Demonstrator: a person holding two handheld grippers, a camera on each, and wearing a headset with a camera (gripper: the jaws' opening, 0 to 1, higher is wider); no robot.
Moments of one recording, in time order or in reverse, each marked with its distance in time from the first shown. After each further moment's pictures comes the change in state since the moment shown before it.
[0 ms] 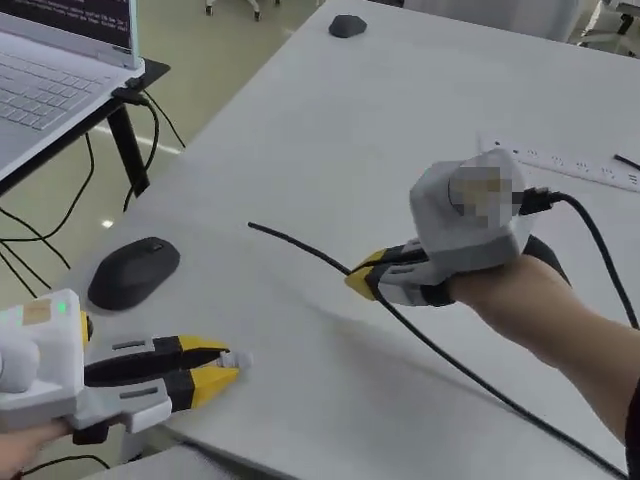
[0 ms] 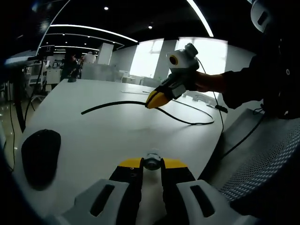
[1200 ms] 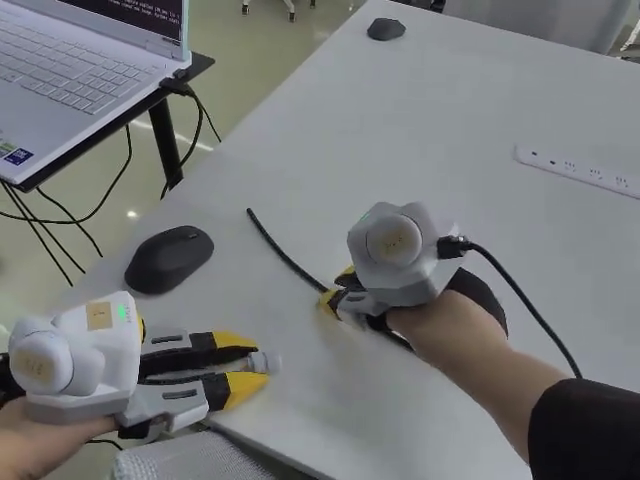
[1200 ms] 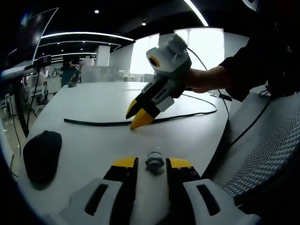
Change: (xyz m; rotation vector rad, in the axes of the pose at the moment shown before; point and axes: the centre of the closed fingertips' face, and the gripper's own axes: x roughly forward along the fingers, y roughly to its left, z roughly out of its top) left arm 0.004 0.001 -0.015 0.097 0.030 0.055; right arm 0.055 0.011 -0.012 -0.104 0.066 -0.107
